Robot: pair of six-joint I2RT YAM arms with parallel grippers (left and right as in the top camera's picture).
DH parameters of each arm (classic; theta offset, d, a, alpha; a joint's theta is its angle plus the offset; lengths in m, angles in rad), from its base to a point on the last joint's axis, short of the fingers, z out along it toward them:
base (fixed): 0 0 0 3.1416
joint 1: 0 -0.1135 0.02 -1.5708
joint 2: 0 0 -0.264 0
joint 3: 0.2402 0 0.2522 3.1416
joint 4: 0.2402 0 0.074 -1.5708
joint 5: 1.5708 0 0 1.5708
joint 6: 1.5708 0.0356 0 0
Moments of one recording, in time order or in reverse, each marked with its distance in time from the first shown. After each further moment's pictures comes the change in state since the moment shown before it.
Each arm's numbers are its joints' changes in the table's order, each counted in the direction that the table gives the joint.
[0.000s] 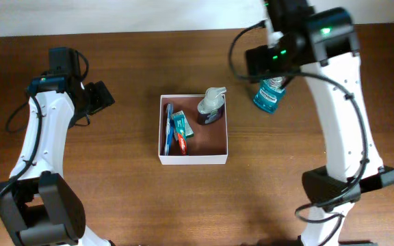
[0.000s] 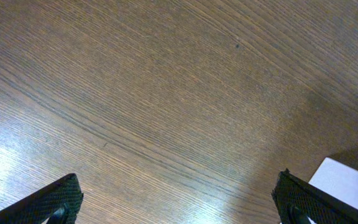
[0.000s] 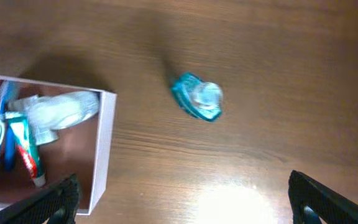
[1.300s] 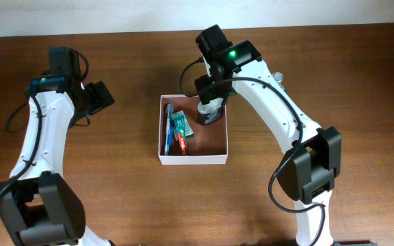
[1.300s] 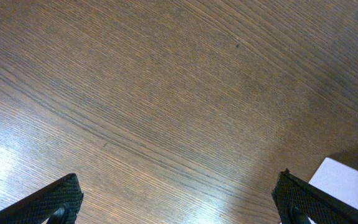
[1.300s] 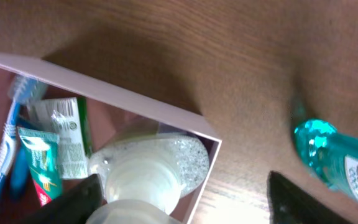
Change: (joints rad) left arm 0.000 0.000 0.000 0.000 0.000 0.000; right arm -0.198 -0.144 -0.463 -0.498 -0.087 0.013
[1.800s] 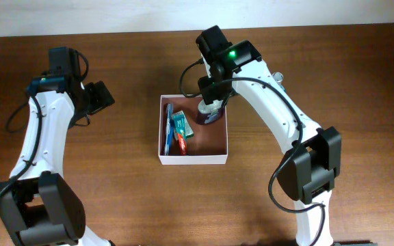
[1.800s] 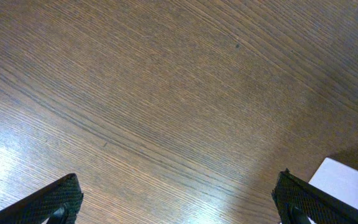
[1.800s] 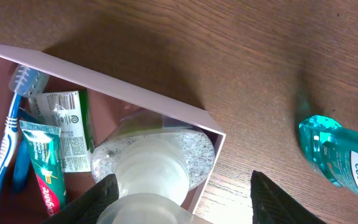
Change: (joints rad) left arm 0.000 0.000 0.000 0.000 0.000 0.000; right arm 0.000 0.000 0.000 0.019 -0.013 0.001
